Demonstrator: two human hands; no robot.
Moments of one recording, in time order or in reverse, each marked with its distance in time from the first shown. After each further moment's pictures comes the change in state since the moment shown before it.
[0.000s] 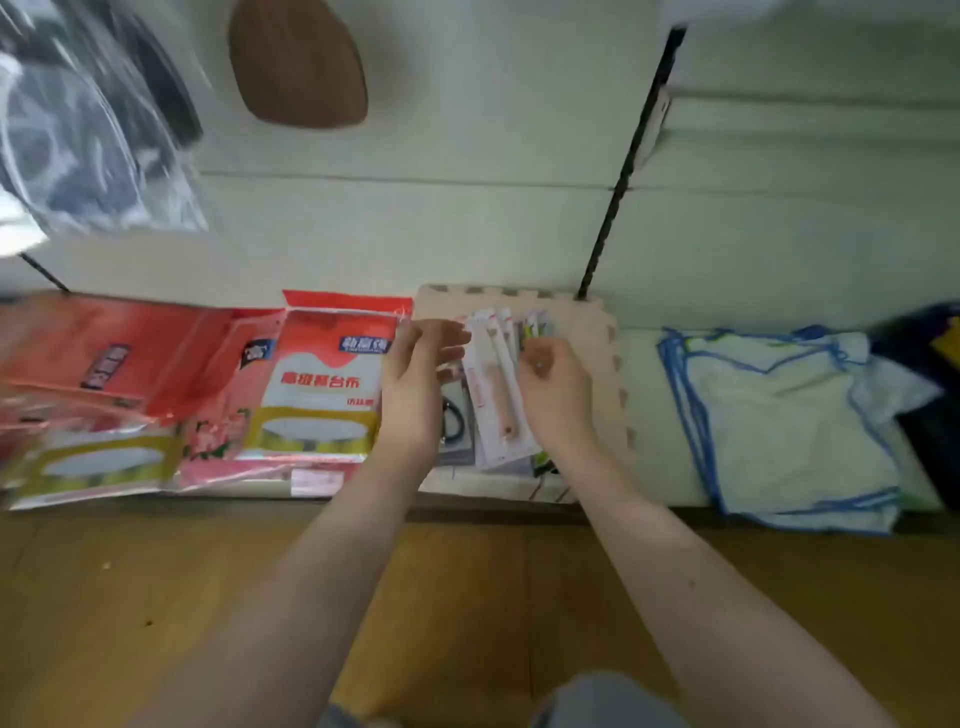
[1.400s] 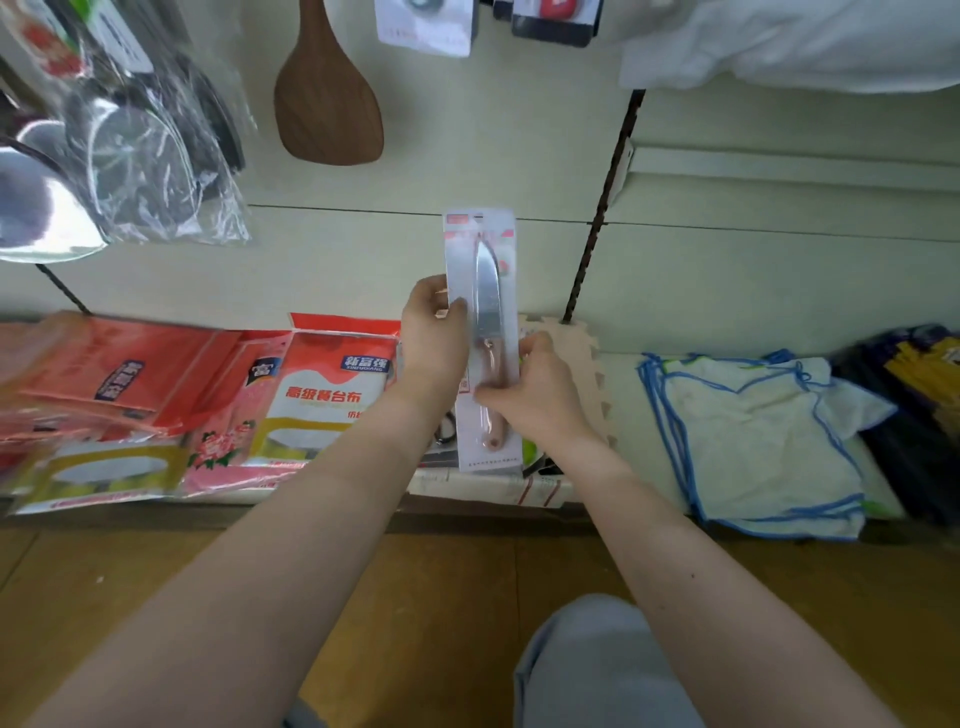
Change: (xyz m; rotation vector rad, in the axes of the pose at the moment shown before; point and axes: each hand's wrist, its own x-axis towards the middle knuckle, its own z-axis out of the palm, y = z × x) left_hand 0.009 0.040 0.023 0.034 0.065 0.083; right_hand -0.028 -0.025 -0.013 -0.135 -0.160 -0.145
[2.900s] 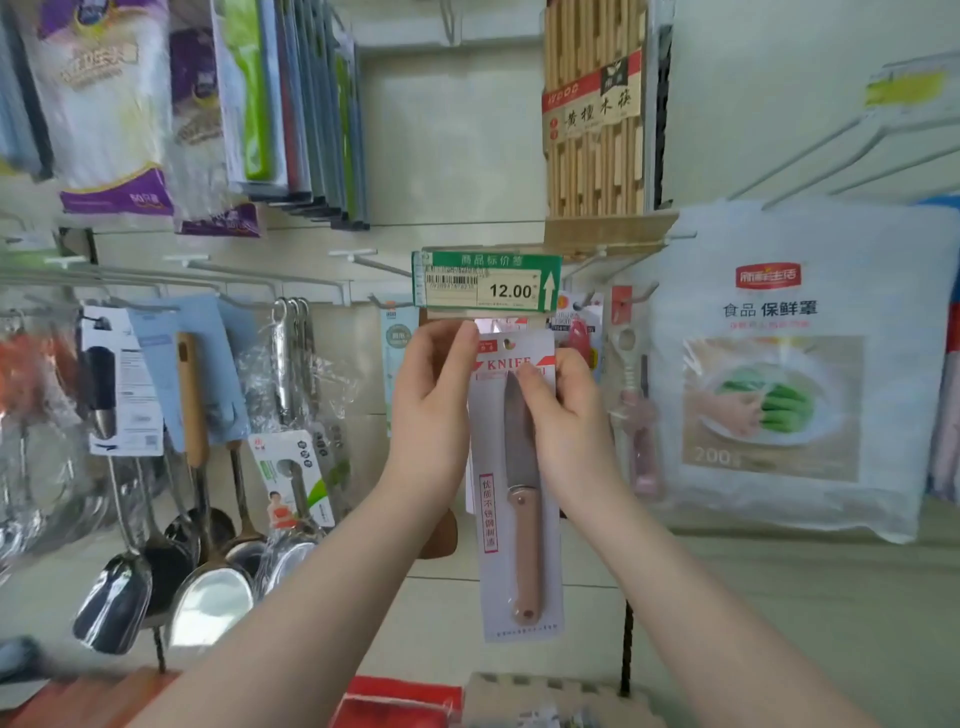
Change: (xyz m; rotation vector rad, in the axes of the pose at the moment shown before) left_hand -0.047 0.311 -0.064 -0.314 -0.077 0.812; right_hand -0.028 -0.301 -0.127 0.505 0.346 -0.865
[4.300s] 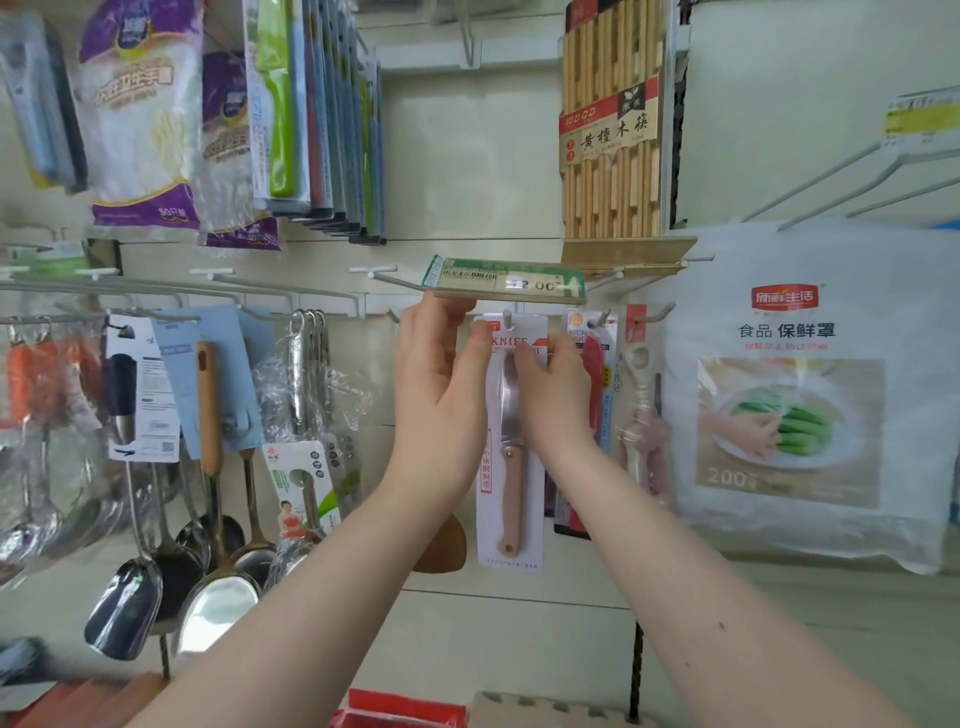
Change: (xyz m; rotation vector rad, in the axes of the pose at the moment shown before) left_hand 0.006 0.021 -0.004 0.226 -0.011 0.282; right_hand 0.047 0.004 0.025 -0.125 0.075 0.168
